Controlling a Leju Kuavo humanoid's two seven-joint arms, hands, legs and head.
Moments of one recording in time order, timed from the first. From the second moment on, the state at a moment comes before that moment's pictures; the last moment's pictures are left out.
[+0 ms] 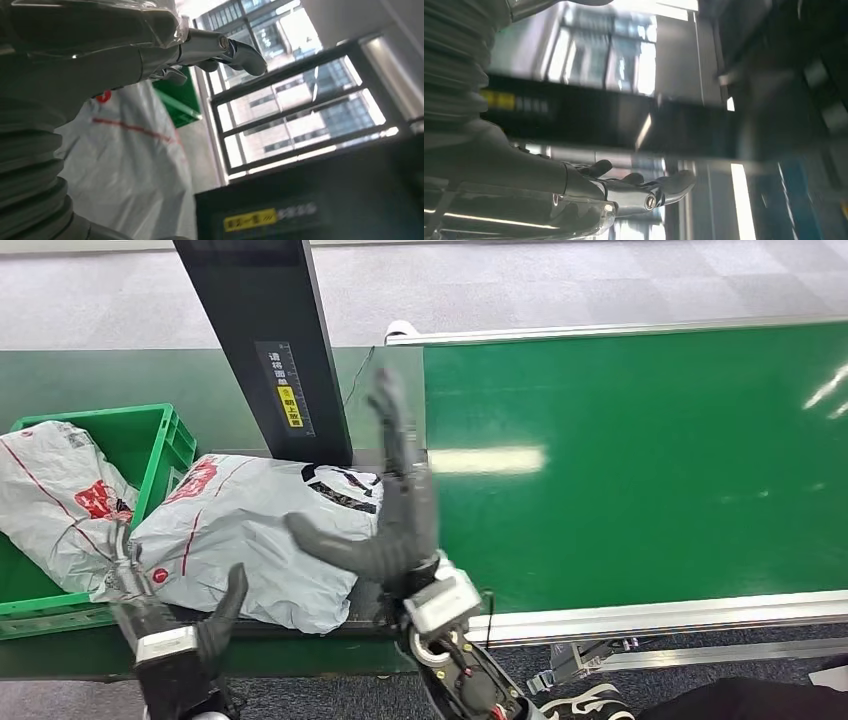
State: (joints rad) left arm 0.10 -0.28 -0.16 -1.51 -0.53 0.62 -0.55; right arm -0.35 0.31 0.64 -1.21 0.12 -0.42 -0.70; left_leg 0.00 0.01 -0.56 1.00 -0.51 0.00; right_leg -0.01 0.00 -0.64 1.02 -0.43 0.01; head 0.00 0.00
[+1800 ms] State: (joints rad) left arm -0.32 -0.22 -0.09 -0.63 -0.65 0.60 -0.61; right arm 0.01 0.17 0.39 -1.64 0.06 -0.50 -0.70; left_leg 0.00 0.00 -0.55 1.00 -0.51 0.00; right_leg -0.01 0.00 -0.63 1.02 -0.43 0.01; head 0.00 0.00
